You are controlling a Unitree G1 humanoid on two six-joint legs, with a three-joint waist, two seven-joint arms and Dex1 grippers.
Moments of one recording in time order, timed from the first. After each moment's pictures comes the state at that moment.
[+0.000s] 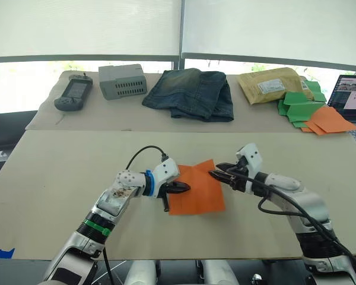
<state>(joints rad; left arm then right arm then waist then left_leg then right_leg) -0.45 0.41 -0.36 0.08 -0.15 0.39 -1.00 -0.28 -0.53 0.07 -0.17 0.38 0.63 0.71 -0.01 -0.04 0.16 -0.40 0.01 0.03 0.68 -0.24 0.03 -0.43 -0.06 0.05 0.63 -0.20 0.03</state>
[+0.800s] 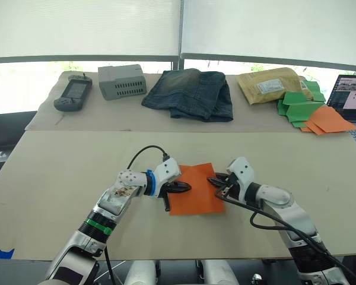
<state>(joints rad) -0.46 0.40 -0.36 0.09 -0.15 0.39 -1.01 -0.19 -0.49 0.14 -0.17 0.20 0.42 0.65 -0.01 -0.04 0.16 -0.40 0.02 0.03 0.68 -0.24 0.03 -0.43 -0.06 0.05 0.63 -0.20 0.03</state>
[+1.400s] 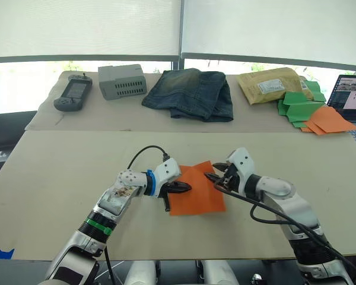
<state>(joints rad) -0.46 0.40 -0.36 0.09 -0.15 0.38 -1.01 -0.26 -0.49 0.11 -0.23 0.23 0.54 0.65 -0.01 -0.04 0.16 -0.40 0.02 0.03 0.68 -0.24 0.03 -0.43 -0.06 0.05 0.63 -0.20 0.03</state>
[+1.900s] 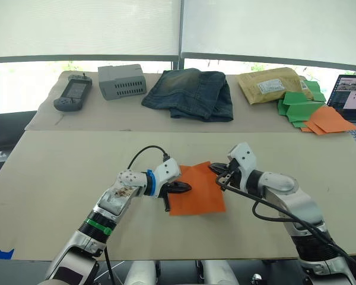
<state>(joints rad) -0.46 0.40 -0.36 0.09 -0.14 0.38 -1.01 -0.29 -0.51 0.12 -0.27 0.25 0.60 0.66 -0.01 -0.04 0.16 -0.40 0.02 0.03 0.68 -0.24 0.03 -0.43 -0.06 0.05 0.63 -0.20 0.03</state>
